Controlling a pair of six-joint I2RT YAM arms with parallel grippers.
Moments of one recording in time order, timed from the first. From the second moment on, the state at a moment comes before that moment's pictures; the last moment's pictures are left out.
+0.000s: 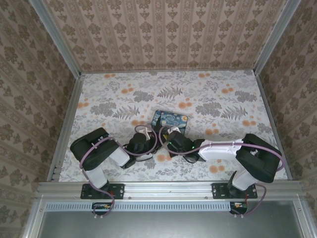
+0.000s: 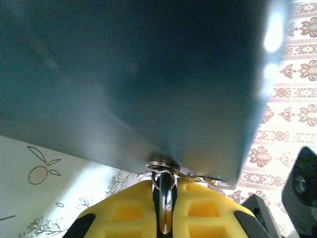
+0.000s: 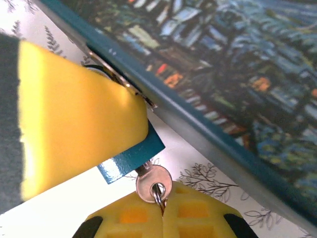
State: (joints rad) left arm -0.89 1.75 0.31 1.12 0.19 -1.40; right arm 0.91 1.52 0.64 0.00 0.17 0.52
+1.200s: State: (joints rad) left arm -0.89 1.75 0.29 1.10 0.27 -1.40; right arm 0.97 1.36 0.63 -0.02 0.21 0.51
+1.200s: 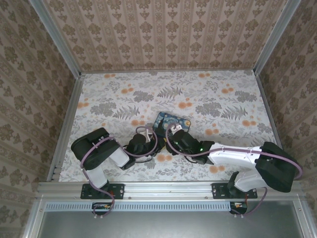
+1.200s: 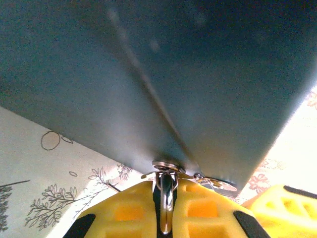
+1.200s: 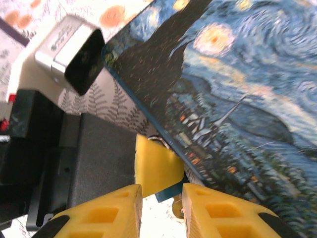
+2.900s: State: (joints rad) left arm -0.61 1.00 0.48 -0.05 0.30 -0.86; right arm 0.61 1.55 0.41 0.53 -0.24 0.67
